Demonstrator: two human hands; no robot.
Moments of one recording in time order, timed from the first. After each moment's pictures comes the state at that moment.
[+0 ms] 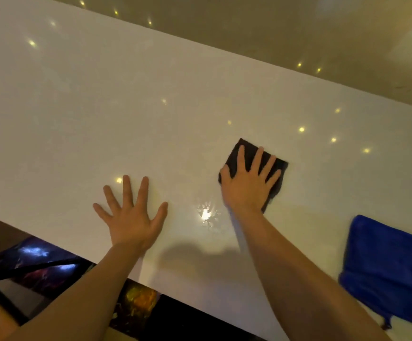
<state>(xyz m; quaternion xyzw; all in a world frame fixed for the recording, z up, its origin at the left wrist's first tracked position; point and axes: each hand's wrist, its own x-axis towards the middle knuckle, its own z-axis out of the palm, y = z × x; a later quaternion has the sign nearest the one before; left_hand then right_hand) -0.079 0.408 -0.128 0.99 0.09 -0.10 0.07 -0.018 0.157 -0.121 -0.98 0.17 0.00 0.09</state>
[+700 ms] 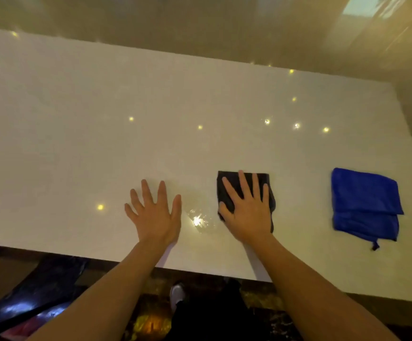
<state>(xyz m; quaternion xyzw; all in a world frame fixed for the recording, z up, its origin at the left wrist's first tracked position) -0.091 0.403 -0.108 0.98 0.01 -0.13 0.14 -0.146 0.180 -0.126 -0.99 0.10 0.03 0.09</state>
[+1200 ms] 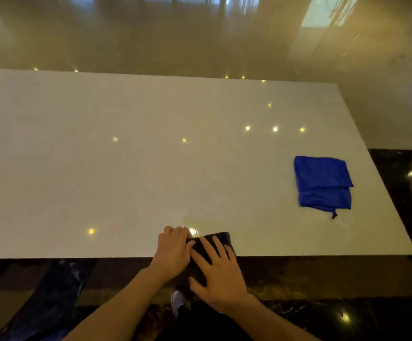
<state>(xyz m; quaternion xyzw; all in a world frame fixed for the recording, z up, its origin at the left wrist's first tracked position) -0.171 0.398 -0.078 0.92 -0.25 -0.25 0.18 -0.293 0.275 -0.091 -0.96 0.03 0.15 0.22</state>
